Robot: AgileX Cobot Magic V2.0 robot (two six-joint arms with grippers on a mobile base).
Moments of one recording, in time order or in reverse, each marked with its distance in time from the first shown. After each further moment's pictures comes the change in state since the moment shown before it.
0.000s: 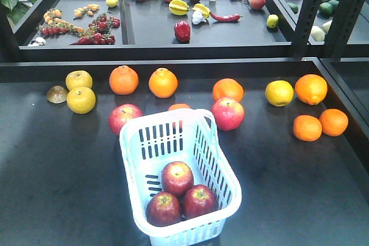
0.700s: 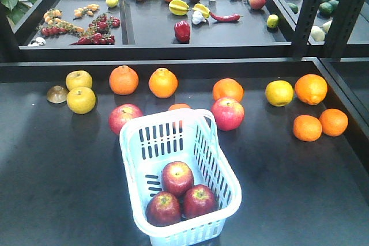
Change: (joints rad) left arm 0.000 0.000 0.000 0.000 0.000 0.000; right arm 0.000 0.000 0.000 0.000 0.000 0.000
